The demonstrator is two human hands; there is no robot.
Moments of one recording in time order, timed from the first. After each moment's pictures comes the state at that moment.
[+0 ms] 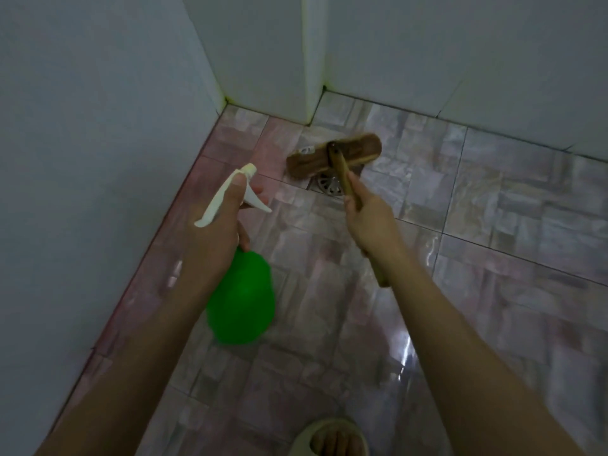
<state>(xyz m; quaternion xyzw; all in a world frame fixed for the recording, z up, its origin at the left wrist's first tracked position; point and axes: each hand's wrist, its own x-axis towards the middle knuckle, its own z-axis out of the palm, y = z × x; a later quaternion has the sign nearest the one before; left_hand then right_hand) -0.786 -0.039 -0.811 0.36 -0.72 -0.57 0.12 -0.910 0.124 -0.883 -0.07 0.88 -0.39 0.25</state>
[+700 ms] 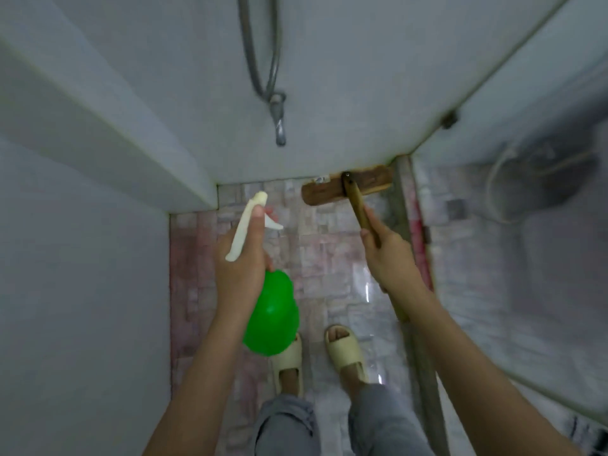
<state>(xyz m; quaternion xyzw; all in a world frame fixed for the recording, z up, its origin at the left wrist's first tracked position) -0.842 0.160 -0.298 0.28 -0.75 -0.60 -0.04 -0.855 0.363 -0.349 0.18 0.89 -0.36 0.20</state>
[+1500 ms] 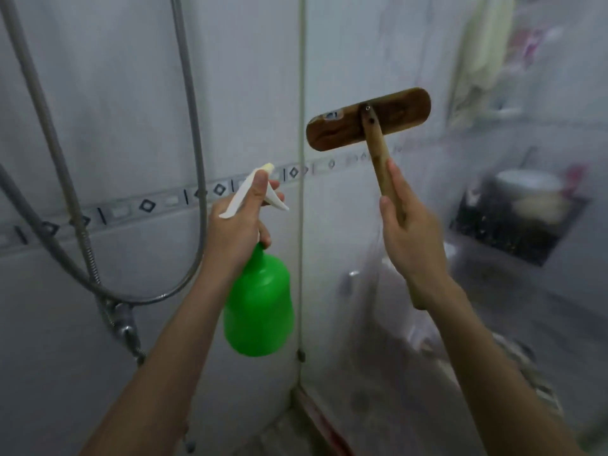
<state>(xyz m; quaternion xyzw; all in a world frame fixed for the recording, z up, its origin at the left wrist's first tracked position) -0.930 0.324 0.227 -0.26 -0.66 -0.71 0.04 -0.819 0.509 0.212 0.16 0.82 -0.33 -0.43</state>
